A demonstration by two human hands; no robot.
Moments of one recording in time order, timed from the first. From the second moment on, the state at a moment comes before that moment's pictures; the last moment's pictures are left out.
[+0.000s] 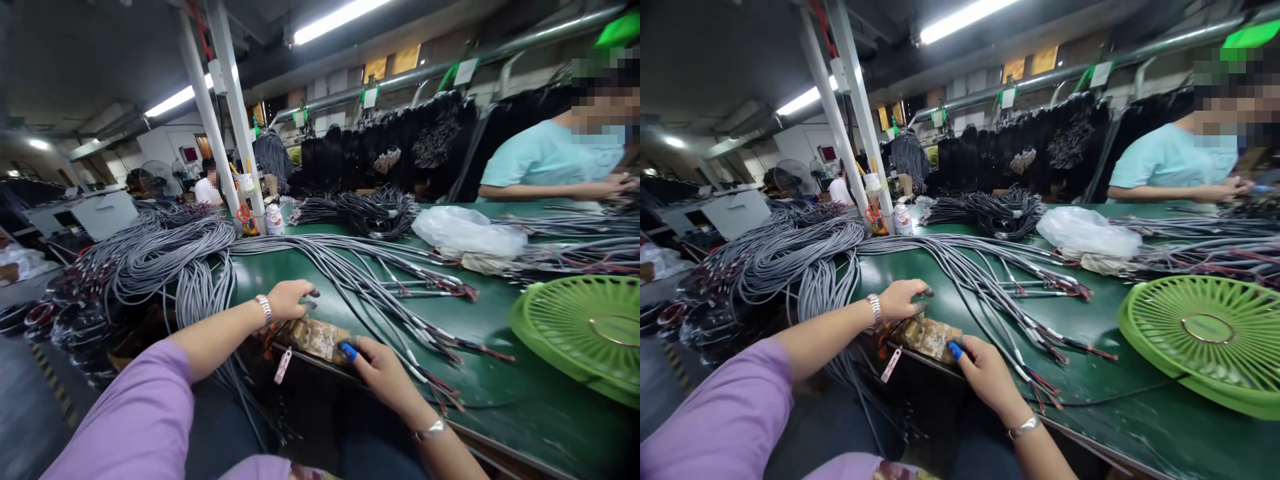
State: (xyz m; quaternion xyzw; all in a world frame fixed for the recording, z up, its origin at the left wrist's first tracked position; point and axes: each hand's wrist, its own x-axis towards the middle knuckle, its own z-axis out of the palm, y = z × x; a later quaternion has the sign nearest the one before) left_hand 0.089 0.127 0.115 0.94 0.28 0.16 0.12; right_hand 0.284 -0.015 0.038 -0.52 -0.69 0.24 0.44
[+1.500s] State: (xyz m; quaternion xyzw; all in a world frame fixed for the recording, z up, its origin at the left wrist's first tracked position) left_hand 0.258 0.165 0.101 0.96 0.25 -0.13 -0.04; right_hand 0.291 -0.006 0.026 -0.53 -0.74 0.15 0.38
